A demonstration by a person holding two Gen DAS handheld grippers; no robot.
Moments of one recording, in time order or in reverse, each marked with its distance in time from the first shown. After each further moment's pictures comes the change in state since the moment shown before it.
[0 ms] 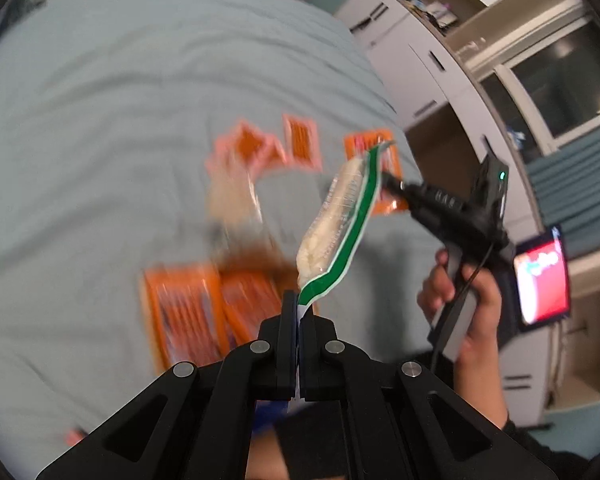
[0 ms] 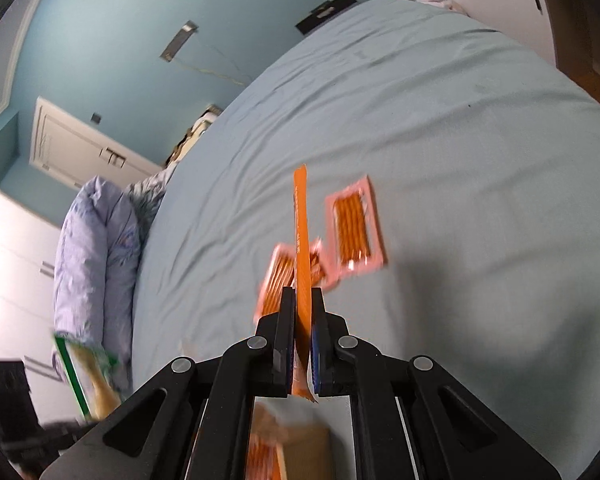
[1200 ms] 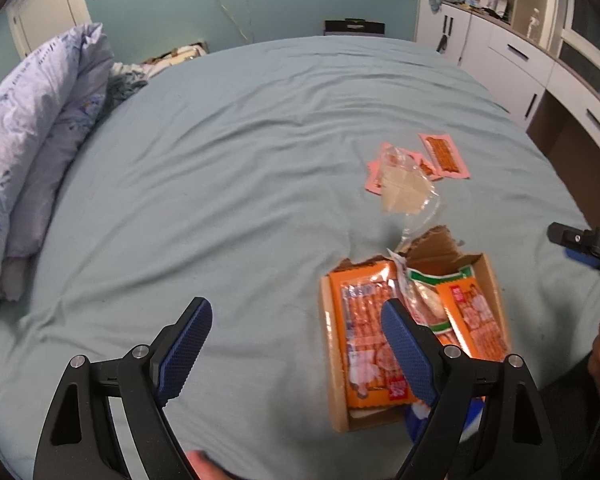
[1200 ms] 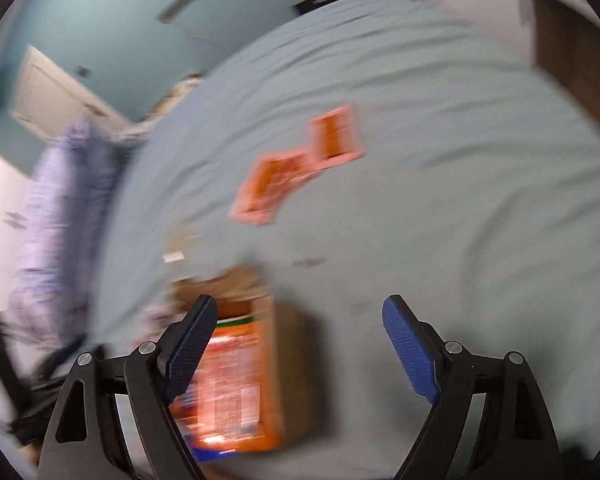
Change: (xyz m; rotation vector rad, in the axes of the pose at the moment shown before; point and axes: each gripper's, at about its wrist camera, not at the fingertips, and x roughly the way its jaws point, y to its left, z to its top) left arm -0.010 0.031 -0.046 0.141 -0.273 0.622; right arm -0.033 -0.014 -0.016 -0.093 0.037 -0.228
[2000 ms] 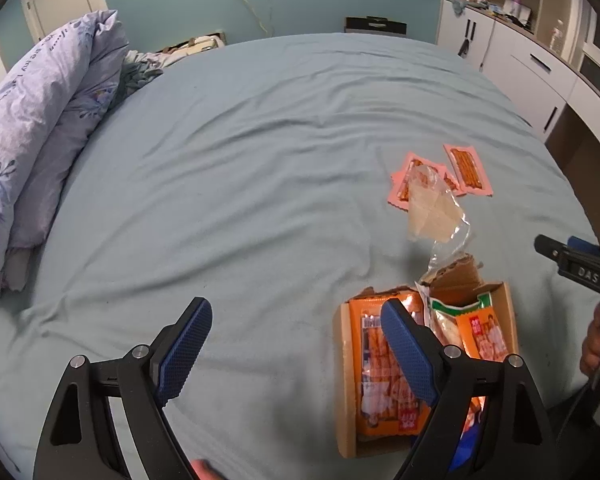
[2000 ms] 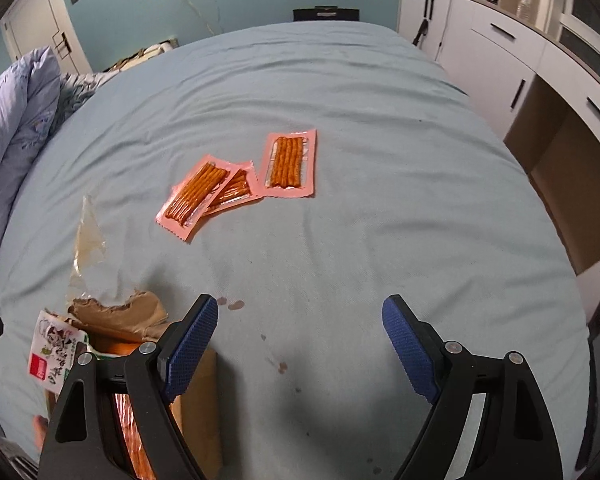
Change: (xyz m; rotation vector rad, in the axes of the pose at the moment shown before) left arm 0.015 0.011 0.022 -0.062 0.026 0.025; right arm 0.043 0.052 0.004 -0.271 -0.027 -0.281
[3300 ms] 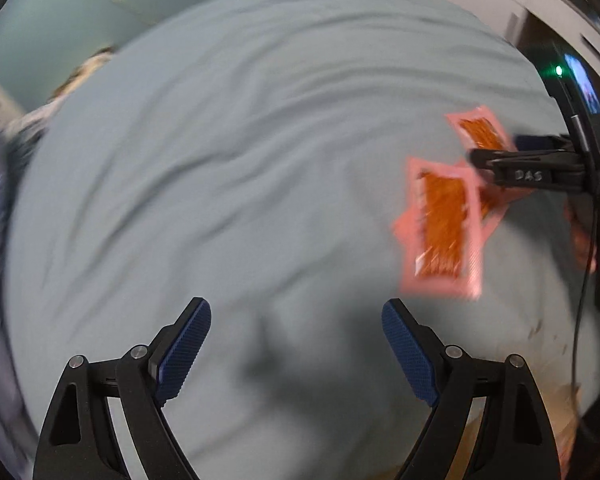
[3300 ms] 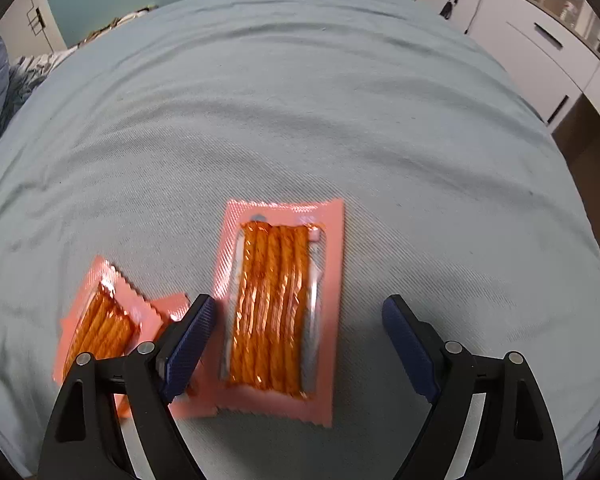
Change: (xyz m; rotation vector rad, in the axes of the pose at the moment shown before) left arm 0.176 -0.068 0.142 0.392 0.180 -0.119; right arm 0.196 0.021 0.124 -0.044 0.116 -0.048
